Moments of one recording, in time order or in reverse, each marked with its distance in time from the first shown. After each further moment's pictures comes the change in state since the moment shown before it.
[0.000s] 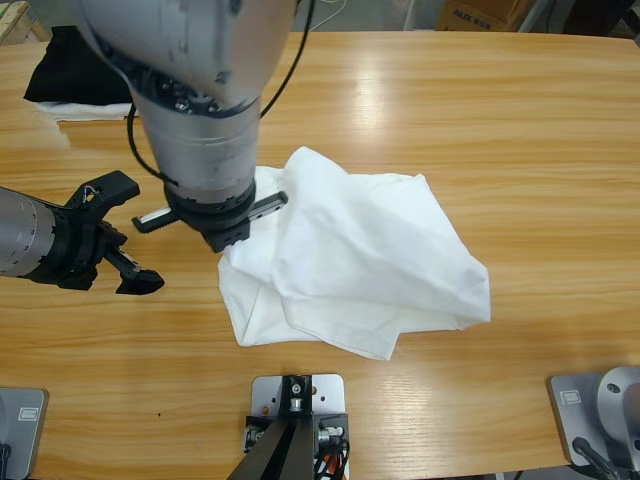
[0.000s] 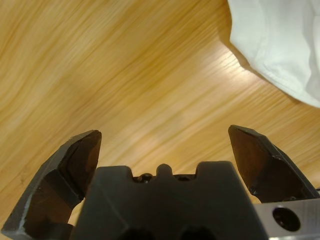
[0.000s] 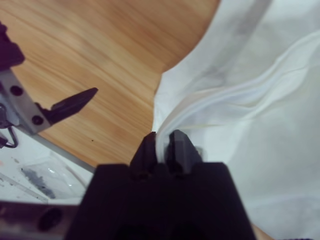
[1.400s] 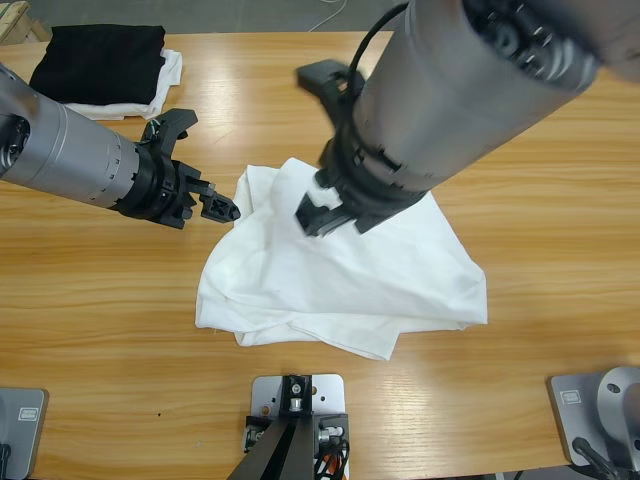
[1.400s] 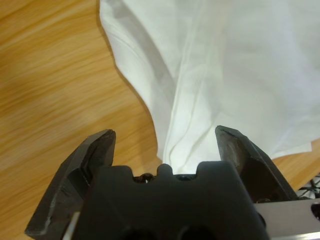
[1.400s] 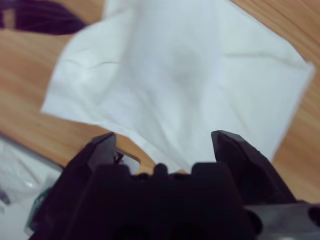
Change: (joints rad) arm 0 0.044 0.154 -0.164 -0.189 -0.144 -0.251; arm 1 -0.037 -0.497 0.685 -0.297 -0.183 -0.058
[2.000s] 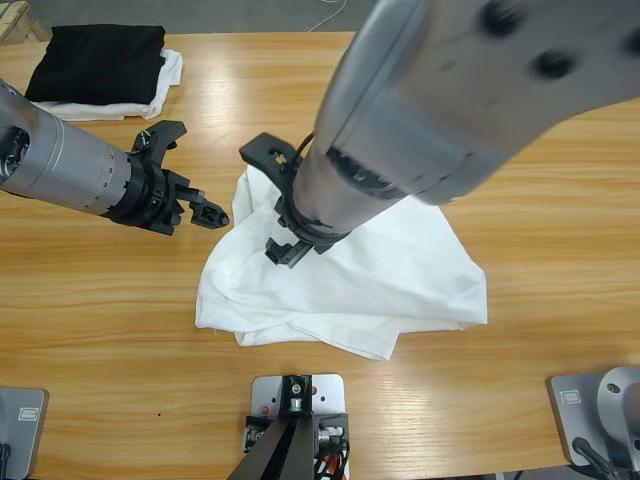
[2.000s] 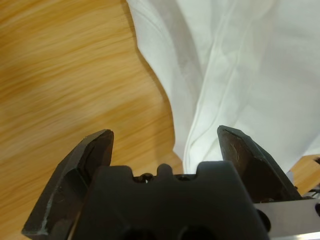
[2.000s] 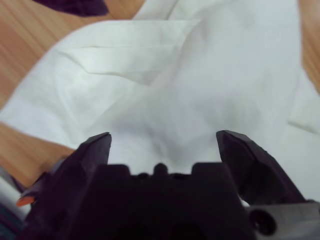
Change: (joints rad) arm 0 0.031 0.001 0.049 -0.009 0.000 -0.001; arm 1 0.010 0.116 0.164 -0.301 0.002 -0.235
